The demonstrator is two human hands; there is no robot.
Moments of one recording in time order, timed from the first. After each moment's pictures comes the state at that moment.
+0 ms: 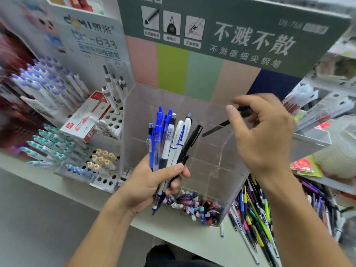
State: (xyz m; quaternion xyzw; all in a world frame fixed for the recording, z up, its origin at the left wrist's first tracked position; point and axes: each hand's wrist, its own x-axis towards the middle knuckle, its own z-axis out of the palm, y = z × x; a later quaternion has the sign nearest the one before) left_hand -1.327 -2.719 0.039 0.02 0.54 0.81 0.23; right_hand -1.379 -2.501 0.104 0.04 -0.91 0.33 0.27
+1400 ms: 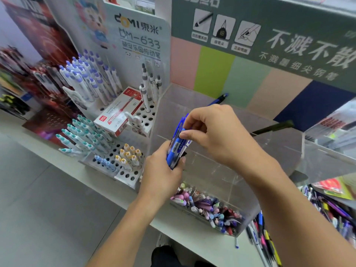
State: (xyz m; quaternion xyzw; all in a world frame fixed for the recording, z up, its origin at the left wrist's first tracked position) left_hand -1.332 -2.742 0.020 -0.10 0.85 0.52 -0.05; right_hand -1.407 -2.608 0.118 0.25 -0.92 0.29 -0.04
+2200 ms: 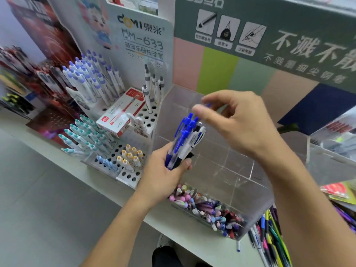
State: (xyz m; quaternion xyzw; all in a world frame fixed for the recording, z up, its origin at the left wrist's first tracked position) left_hand -1.335 -2.753 0.027 -0.03 0.76 0.64 0.01; right_hand -1.423 -2.586 0.122 0.18 -0.91 0.37 0.07
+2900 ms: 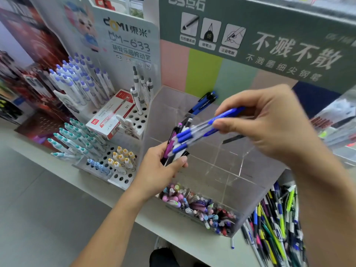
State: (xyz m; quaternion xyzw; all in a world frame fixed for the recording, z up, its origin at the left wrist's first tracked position) left_hand -1.346 -2.745 0.023 -0.03 0.75 0.66 0.06; right_hand -1.402 -2.539 0.156 0.21 -0.85 0.48 -0.01
